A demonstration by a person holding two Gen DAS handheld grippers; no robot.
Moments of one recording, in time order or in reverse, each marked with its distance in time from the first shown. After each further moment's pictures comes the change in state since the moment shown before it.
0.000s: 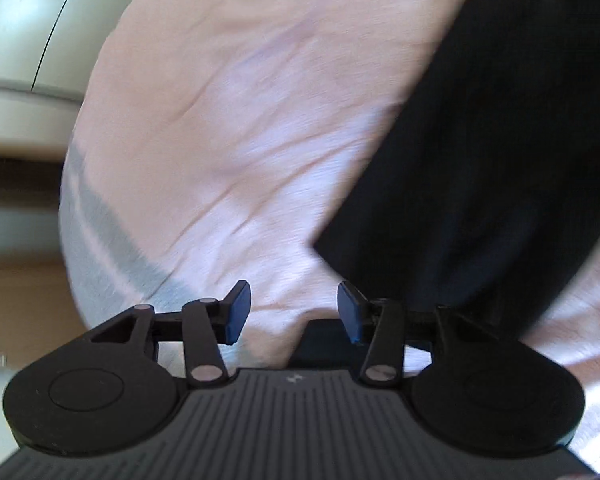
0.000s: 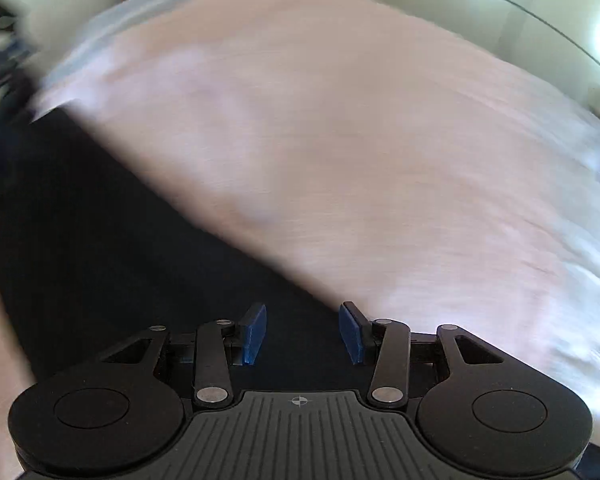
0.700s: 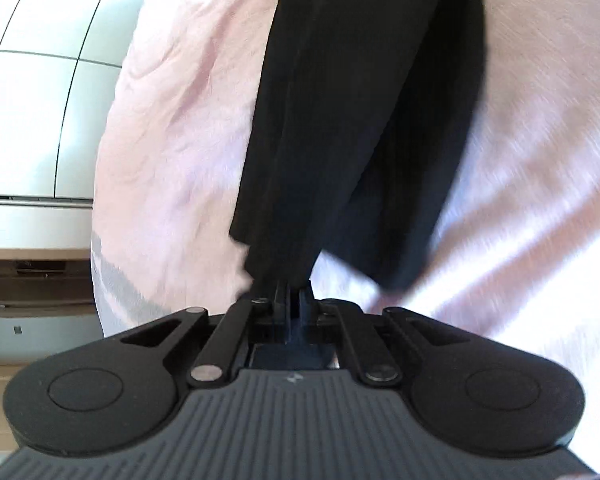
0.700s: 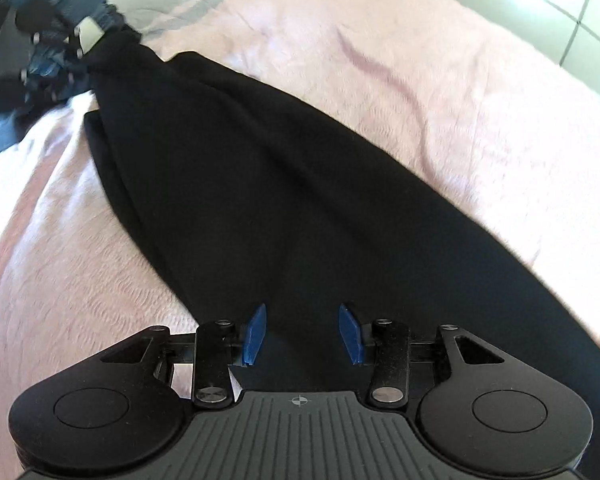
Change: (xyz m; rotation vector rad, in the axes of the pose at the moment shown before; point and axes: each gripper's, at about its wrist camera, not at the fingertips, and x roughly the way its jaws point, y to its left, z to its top) left arm -0.013 -0.116 -0.084 0.234 -0.155 0.152; right arm -0.019 0.138 -0.029 -0.066 0.032 0.070
